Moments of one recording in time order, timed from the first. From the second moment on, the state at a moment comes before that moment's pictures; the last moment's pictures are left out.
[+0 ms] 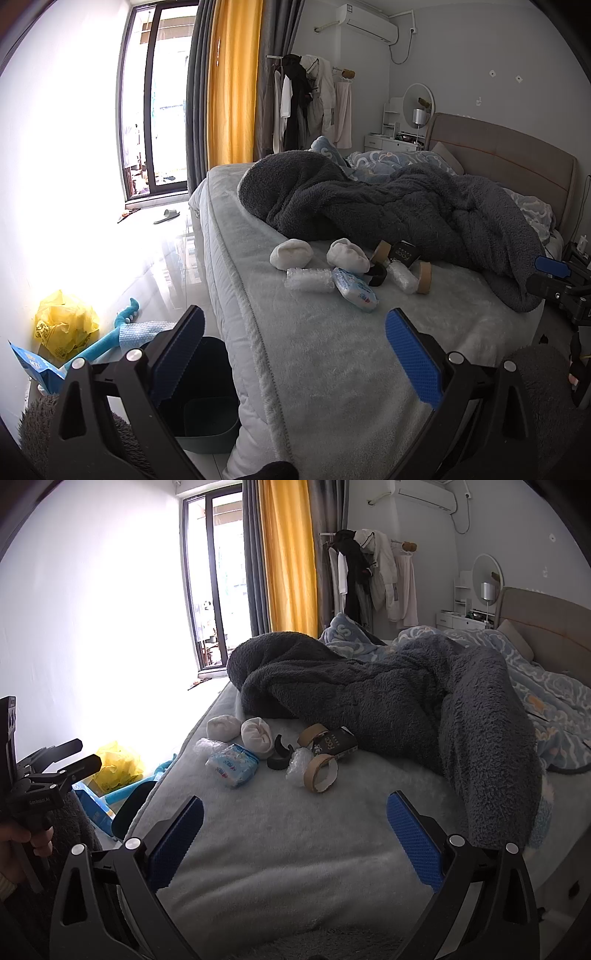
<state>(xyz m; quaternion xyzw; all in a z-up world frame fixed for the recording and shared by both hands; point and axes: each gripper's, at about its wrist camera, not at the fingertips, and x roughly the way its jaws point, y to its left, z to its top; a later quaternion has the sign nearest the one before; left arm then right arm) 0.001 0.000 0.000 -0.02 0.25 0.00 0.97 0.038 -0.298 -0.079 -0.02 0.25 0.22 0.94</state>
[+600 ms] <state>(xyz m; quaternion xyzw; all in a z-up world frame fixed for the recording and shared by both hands) 0.000 -0.001 -0.001 -0.02 0.25 0.00 0.97 0.038 -0.298 -0.079 -0.02 0.25 0.22 0.94</state>
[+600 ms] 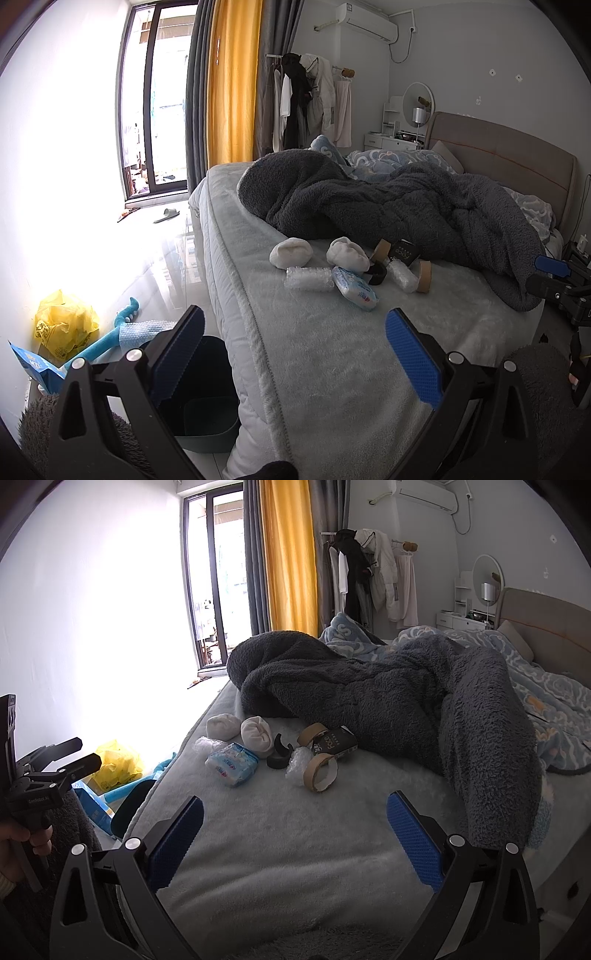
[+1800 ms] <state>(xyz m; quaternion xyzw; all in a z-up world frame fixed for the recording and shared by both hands) 0.031 -0.004 -0.020 -0.07 0.31 -0.02 0.95 0.093 -0.288 -0.079 -0.06 0.26 0.27 0.93</state>
